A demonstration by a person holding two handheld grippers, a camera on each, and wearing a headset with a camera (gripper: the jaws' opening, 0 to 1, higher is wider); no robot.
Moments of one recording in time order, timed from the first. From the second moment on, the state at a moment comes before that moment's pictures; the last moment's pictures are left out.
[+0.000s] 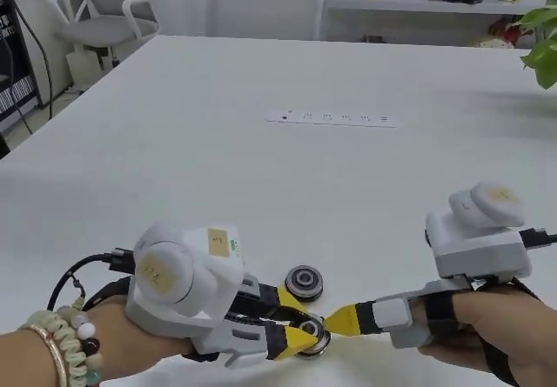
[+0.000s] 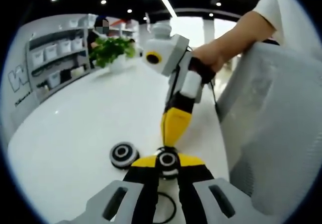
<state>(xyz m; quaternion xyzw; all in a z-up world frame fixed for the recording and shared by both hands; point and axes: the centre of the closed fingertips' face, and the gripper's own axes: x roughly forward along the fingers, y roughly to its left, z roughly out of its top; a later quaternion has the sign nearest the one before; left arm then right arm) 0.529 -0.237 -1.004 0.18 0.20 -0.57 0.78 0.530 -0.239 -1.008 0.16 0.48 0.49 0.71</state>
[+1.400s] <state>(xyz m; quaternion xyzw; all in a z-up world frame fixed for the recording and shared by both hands) 0.529 -0.238 -1.004 0.17 0.21 -0.56 0.78 0.526 -0.233 -1.004 0.15 0.48 0.50 0.71</state>
